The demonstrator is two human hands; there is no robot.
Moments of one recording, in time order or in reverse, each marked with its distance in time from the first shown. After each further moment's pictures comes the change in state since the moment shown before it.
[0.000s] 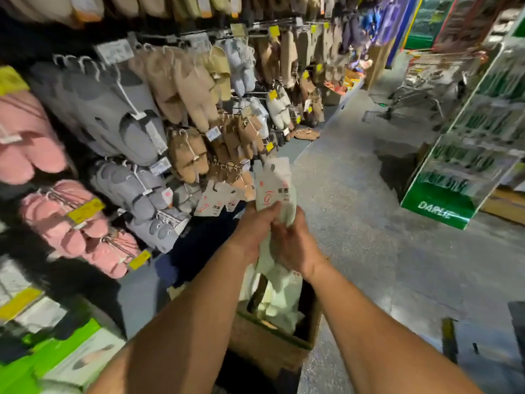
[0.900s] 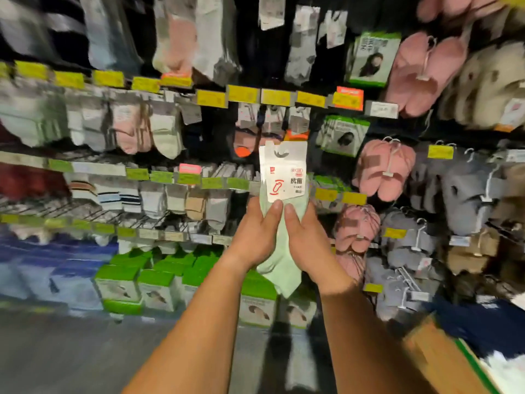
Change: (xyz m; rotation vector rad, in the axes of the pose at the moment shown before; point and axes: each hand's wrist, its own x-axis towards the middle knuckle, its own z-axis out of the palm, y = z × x) left_hand -0.543 0.022 -0.340 0.375 1.161 0.540; right_hand -0.412 -0.301 0.293 0.109 -0.784 -0.719
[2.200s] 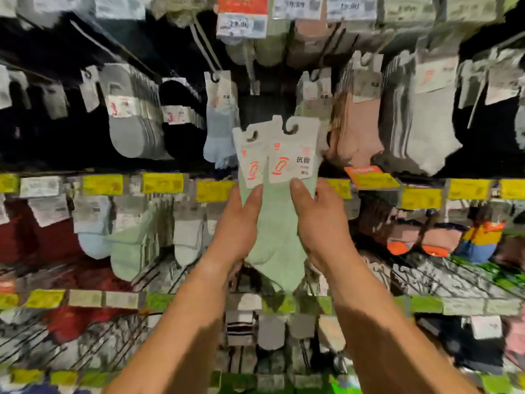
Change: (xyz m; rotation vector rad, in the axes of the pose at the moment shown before) left_hand 0.349 -0.084 -0.515 -0.196 0.054 0.240; right_hand 0.309 -0.302 0.446 0.510 0.243 -0.224
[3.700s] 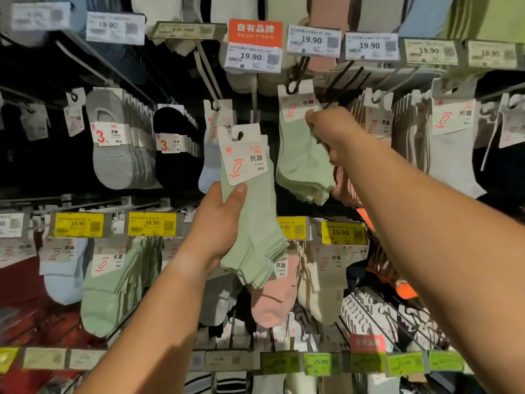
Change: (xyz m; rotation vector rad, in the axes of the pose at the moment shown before) left_hand 0.087 0.021 -0.039 -0.049 0.037 -0.023; right_hand 0.217 -0.085 0.025 -0.225 -0.022 0.180
